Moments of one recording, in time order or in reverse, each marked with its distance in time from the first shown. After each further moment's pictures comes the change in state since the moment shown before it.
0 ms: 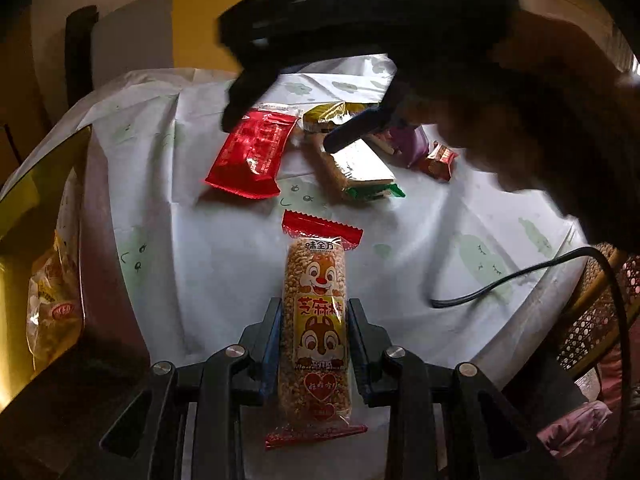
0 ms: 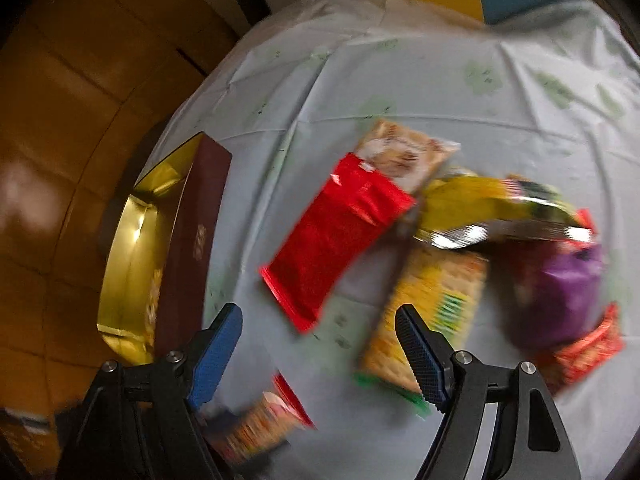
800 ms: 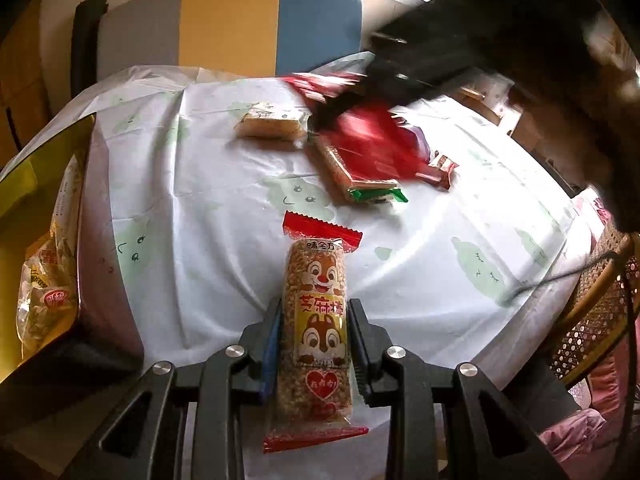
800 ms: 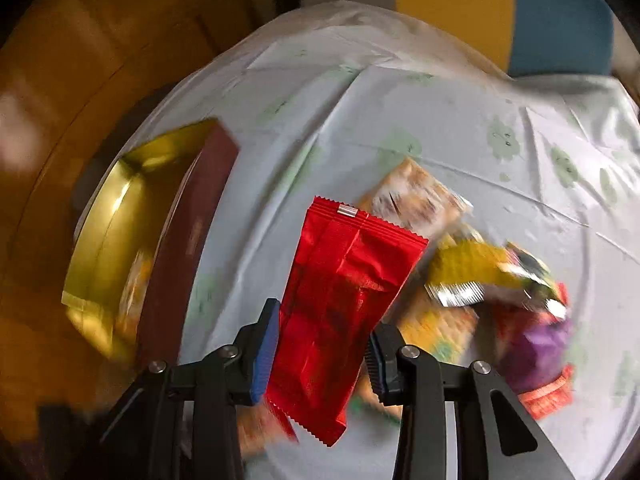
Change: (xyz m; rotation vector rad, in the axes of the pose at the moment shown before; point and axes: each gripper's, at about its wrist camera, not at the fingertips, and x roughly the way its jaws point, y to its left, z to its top) left arm 0.005 0.003 -0.003 -0.039 -0.022 -0.021; right arm -0.039 0.030 -0.026 -0.299 -0.008 -0.139
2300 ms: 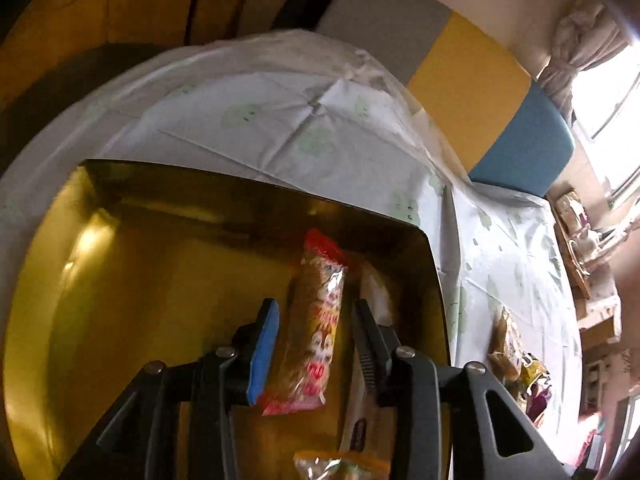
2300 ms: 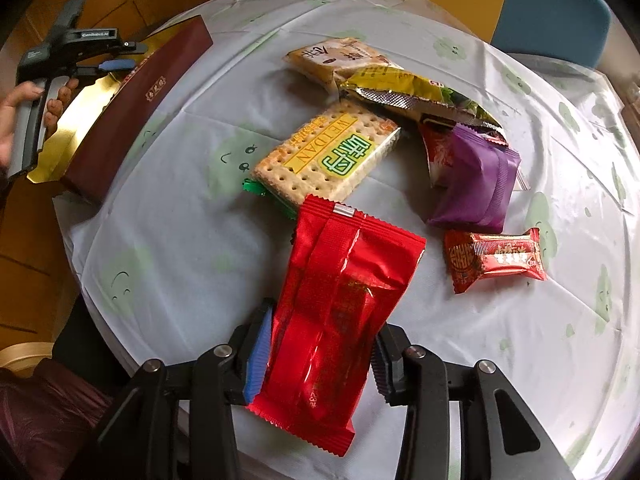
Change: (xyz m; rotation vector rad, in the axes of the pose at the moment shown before) left arm -0.025 0.264 0.088 -0.688 -0.044 0.228; right arm 0.011 -0.024 -0.104 -0.076 0.101 -0.132
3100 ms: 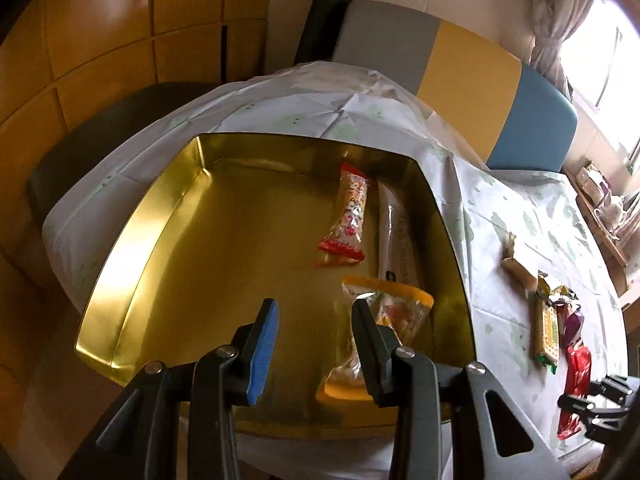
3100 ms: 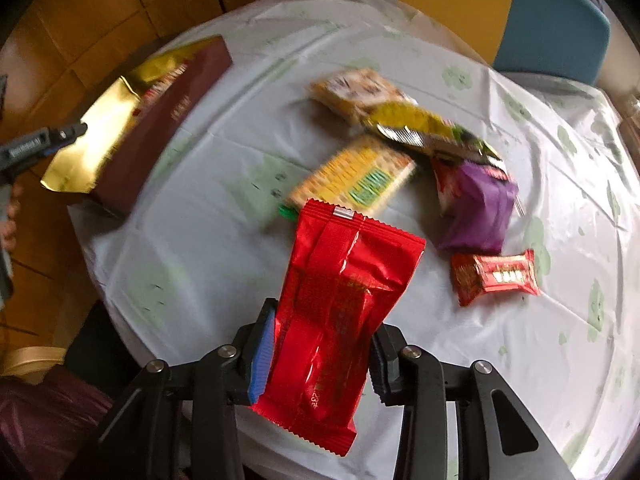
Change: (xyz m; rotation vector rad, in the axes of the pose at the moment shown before) left arm -0.095 -0.003 -0.115 0.086 -0.114 0.183; right arm -0.030 0.024 0.013 -0.027 -0.079 0.039
